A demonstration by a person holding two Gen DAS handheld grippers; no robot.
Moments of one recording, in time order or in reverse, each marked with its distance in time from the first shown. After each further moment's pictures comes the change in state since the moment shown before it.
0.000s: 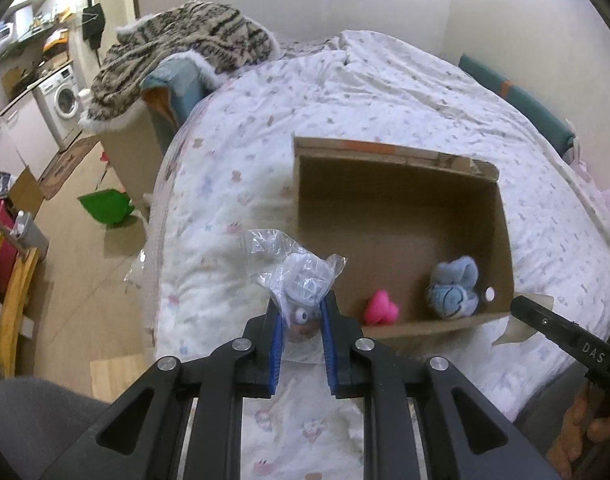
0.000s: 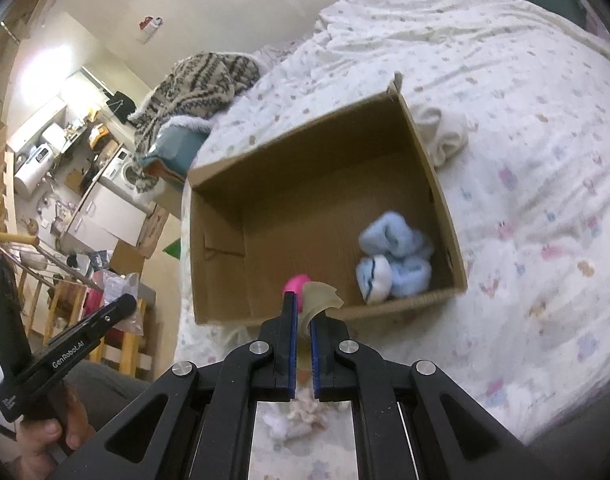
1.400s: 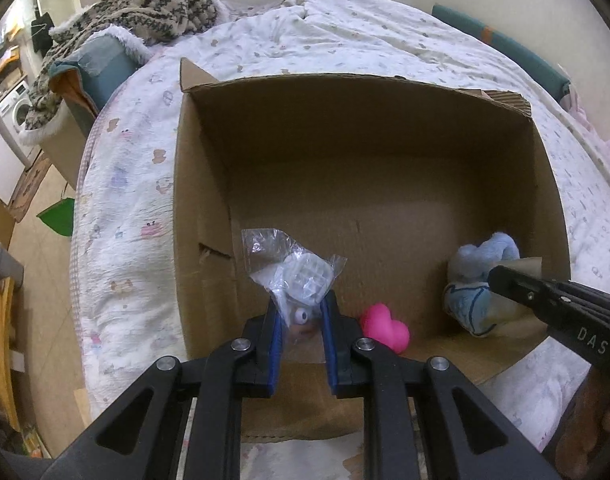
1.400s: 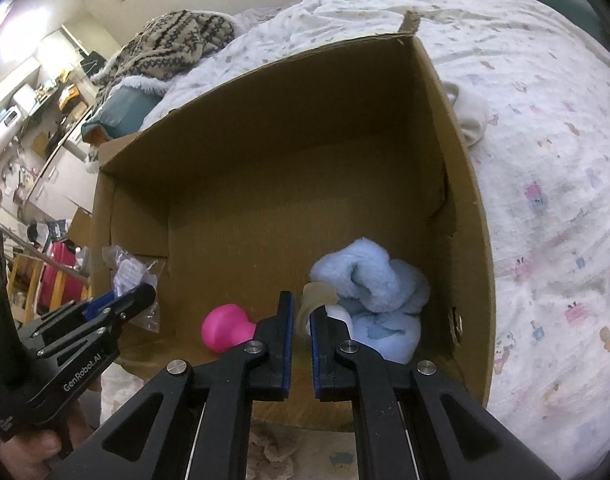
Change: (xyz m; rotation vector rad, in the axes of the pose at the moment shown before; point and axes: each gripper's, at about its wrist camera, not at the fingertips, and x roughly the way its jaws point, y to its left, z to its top) left arm 0.134 -0.040 0.004 0.130 0.113 -0.053; right arm 0.096 -0.026 0.022 -0.082 0.115 -0.140
